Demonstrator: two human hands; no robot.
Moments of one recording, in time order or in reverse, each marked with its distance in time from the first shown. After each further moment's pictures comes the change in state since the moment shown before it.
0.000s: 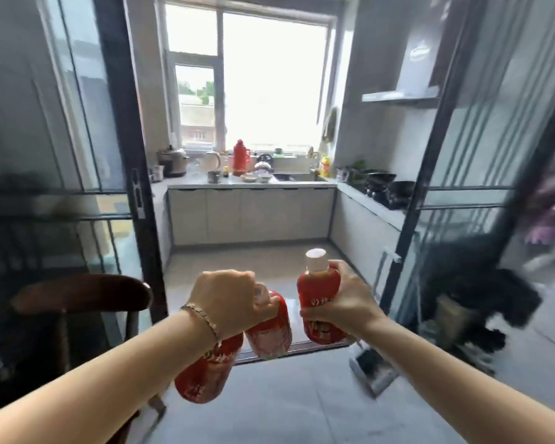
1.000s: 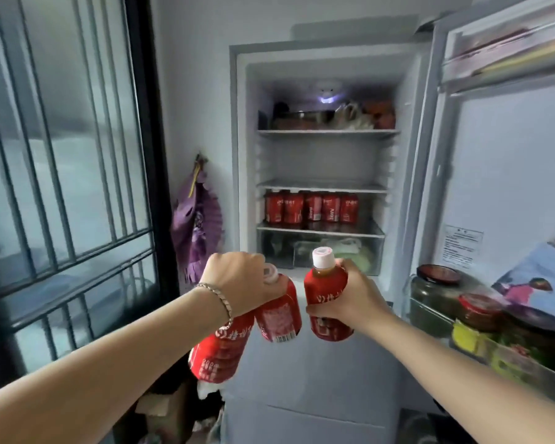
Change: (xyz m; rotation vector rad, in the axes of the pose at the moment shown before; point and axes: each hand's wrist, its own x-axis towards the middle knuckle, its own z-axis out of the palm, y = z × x) left_hand 0.513 0.773 -0.062 -0.504 0.305 1.065; right_hand 0.040 0.428 -0.643 -0.256 1.057 0.691
